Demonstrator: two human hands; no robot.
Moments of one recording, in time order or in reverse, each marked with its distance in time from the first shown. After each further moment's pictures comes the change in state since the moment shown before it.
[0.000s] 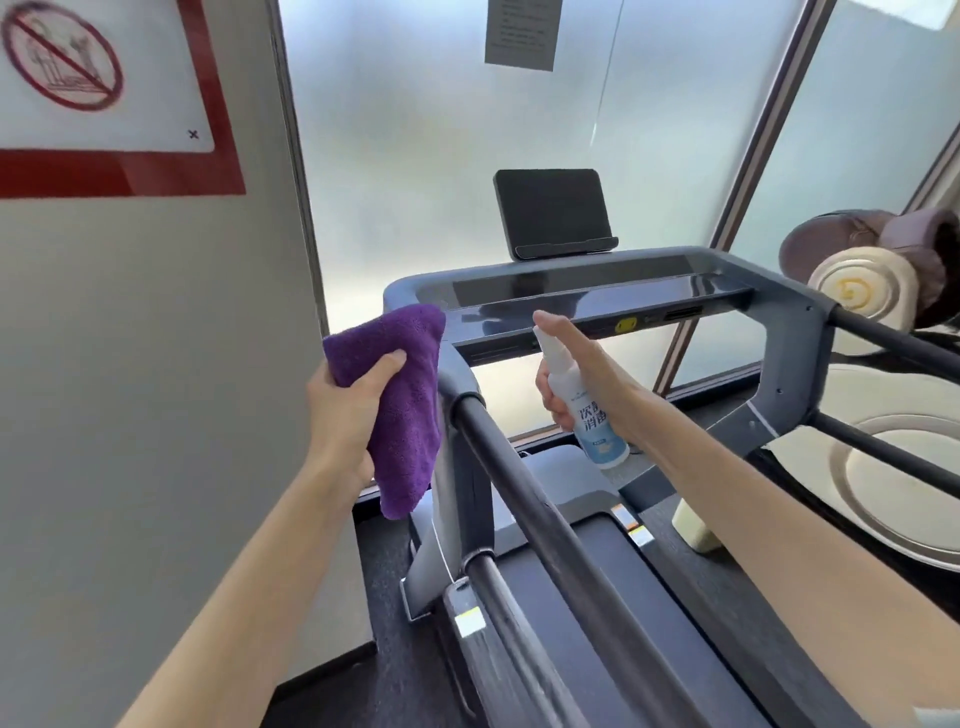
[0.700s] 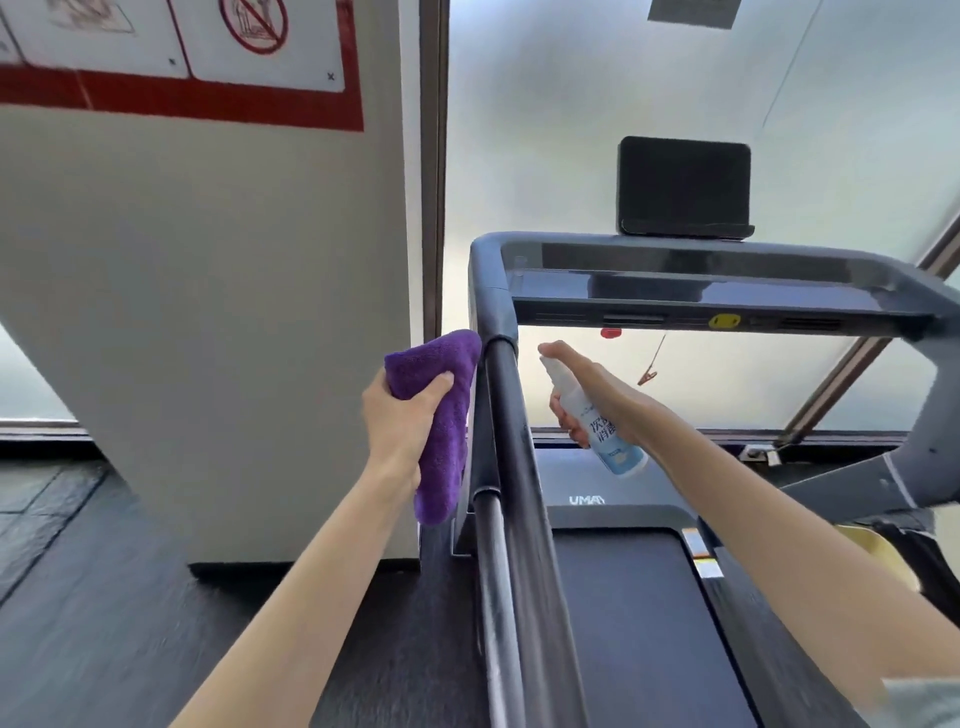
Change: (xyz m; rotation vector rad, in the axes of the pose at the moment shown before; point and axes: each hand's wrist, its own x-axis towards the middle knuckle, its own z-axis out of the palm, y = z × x) left_hand -0.094 -0.068 0.031 0.137 0.363 0.093; right_hand 0.011 0.060 -0.023 -0.225 -0.336 0.136
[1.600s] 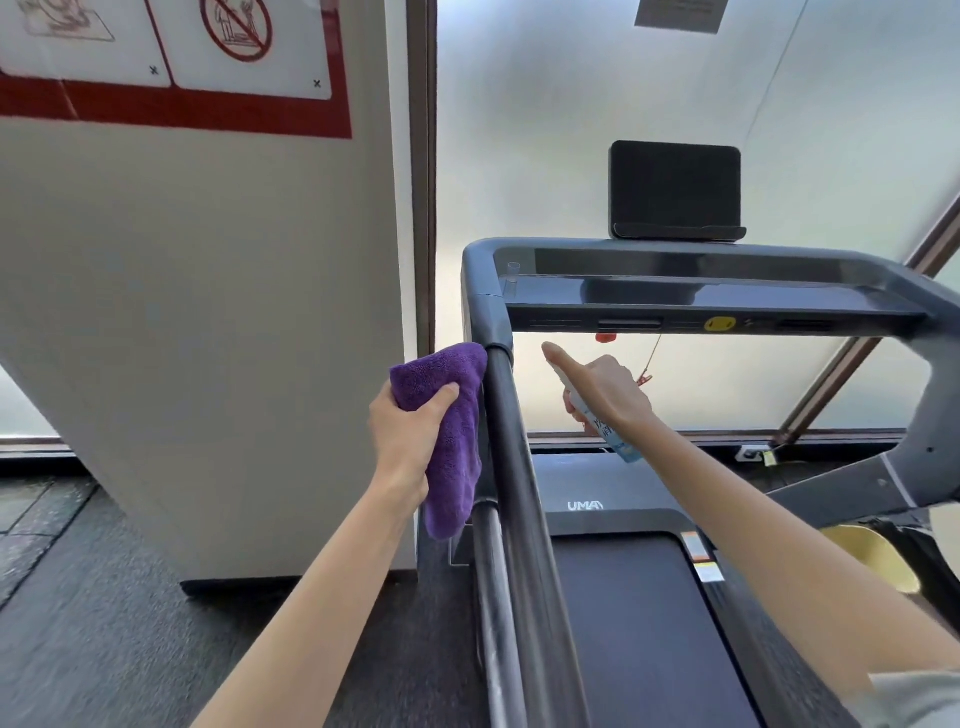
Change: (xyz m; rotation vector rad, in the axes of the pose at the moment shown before) left_hand 0.010 -0.013 0.009 -0.010 -0.008 -0.043; right_hand 0.026 0.013 -0.007 -0.232 0.398 -0.111
